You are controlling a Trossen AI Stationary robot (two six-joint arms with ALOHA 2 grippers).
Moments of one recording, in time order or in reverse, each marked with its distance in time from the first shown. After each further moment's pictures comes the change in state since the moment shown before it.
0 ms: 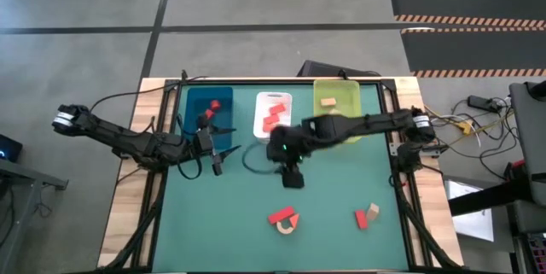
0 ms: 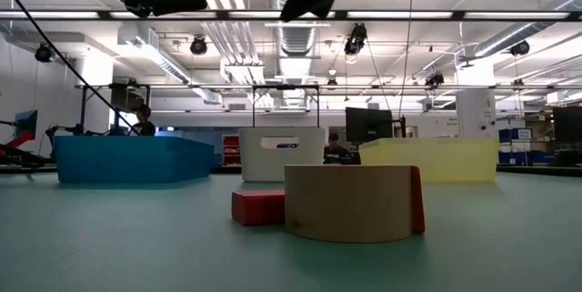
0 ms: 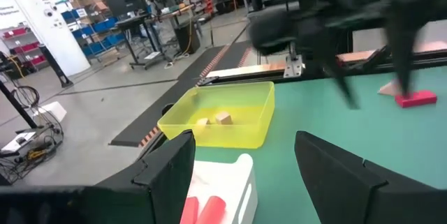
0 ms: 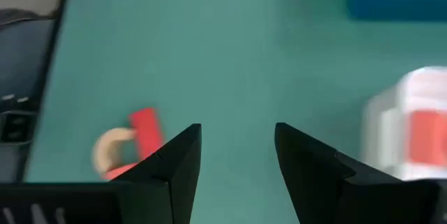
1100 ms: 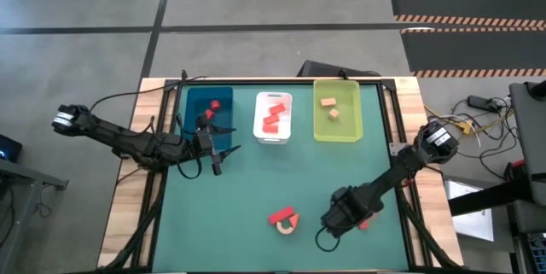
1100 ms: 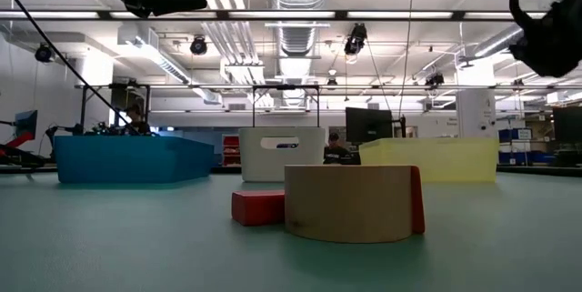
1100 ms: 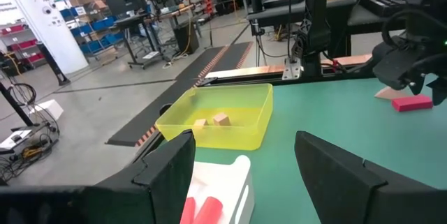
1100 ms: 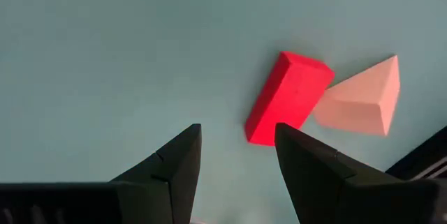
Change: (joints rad) left arm 0.000 -0.004 0.001 0.002 0.003 -0.016; right arm 0.517 -0.084 -0.622 -0.094 -0.158 1.622
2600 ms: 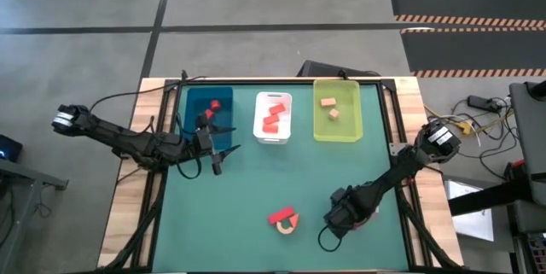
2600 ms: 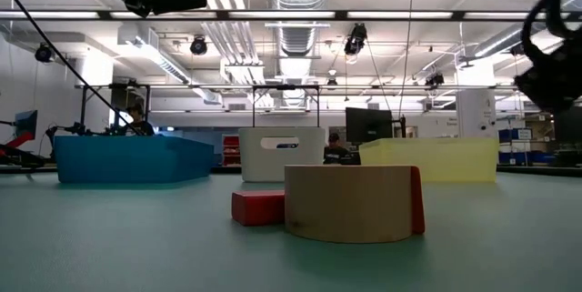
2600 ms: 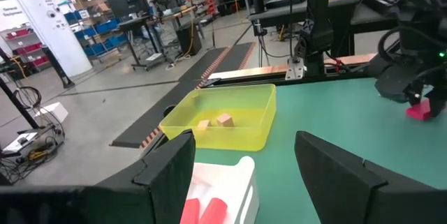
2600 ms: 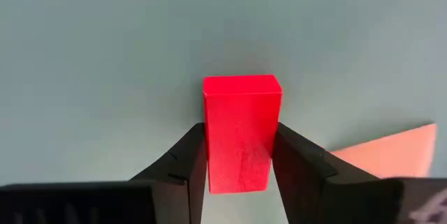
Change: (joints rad) left arm 0.000 -0.002 0.000 0.004 -0.008 0.019; right arm 0.009 -0.023 -0.147 0.186 0.033 -0.139
